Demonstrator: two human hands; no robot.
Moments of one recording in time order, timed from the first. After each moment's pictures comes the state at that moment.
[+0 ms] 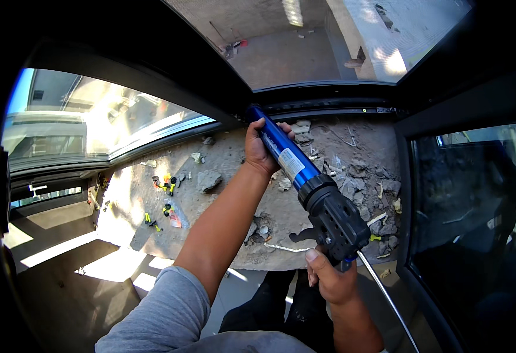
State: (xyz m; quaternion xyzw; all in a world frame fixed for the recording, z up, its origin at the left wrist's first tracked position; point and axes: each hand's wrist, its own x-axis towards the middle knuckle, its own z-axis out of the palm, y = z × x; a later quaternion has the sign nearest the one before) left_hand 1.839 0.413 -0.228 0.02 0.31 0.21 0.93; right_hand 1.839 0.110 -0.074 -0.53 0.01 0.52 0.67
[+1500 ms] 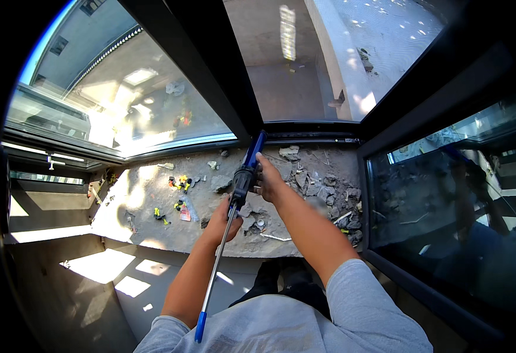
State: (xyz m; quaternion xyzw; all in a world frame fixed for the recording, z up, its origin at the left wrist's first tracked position) left_hand 1.606 0.309 0.028 0.76 0.39 0.10 0.50; right_hand 1.816 0.318 -0.055 -0.46 0.07 0.69 0.55
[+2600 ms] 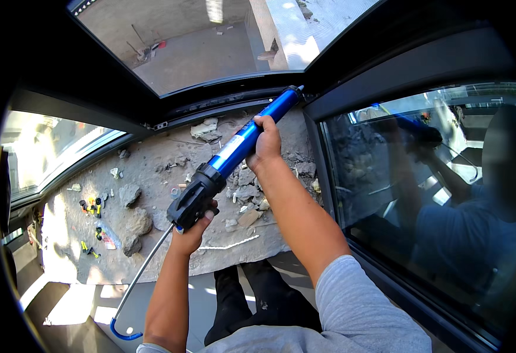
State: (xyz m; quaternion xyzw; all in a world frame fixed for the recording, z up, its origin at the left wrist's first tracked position) left_hand 1.730 0.271 -0.187 0.55 0.34 0.16 0.75; right_hand 2.007 0.262 -0.199 -0.43 0.20 0.44 0.77
